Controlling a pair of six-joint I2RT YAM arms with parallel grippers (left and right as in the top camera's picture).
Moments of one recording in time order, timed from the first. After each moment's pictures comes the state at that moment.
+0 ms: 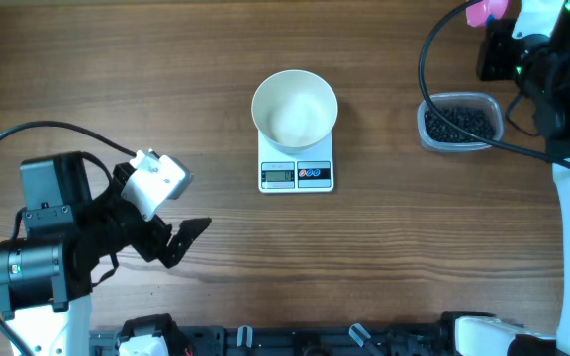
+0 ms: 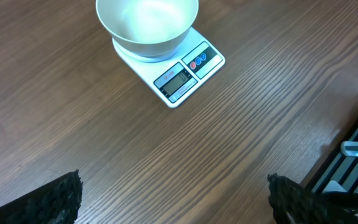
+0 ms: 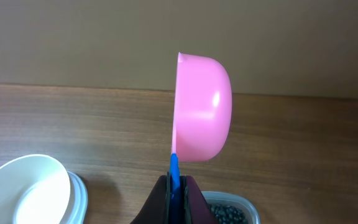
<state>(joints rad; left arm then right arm) 0.14 0.94 1.17 -1.29 0.59 0.75 -0.04 1.42 1.64 -0.77 -0.08 -0.07</state>
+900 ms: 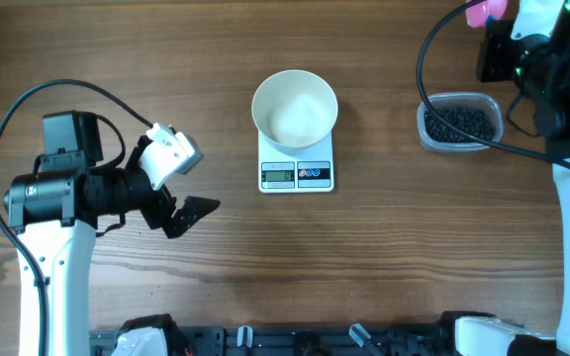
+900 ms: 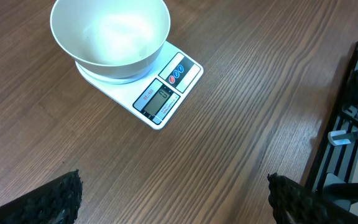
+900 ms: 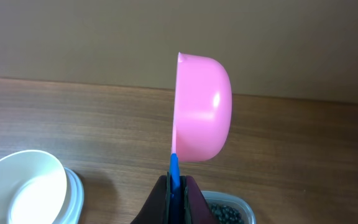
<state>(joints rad) 0.14 1.18 1.17 -1.23 0.75 0.95 -0.04 1.42 1.64 -0.78 -0.08 -0.09</state>
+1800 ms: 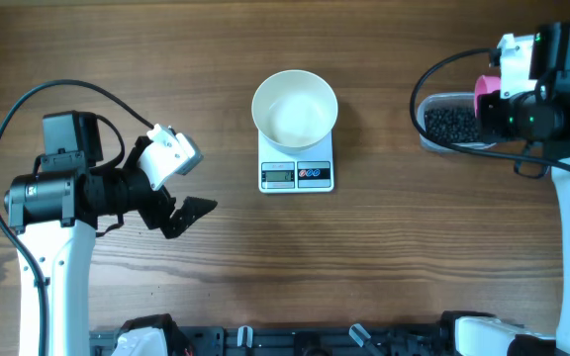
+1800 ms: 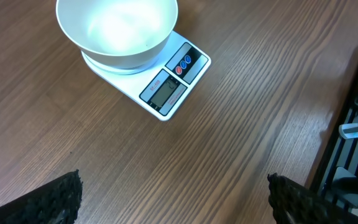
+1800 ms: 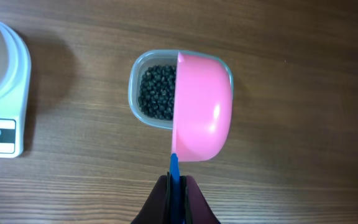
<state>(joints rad) 0.14 1.18 1.17 -1.23 0.70 0.95 -0.04 1.42 1.62 -1.25 0.09 -0.19</state>
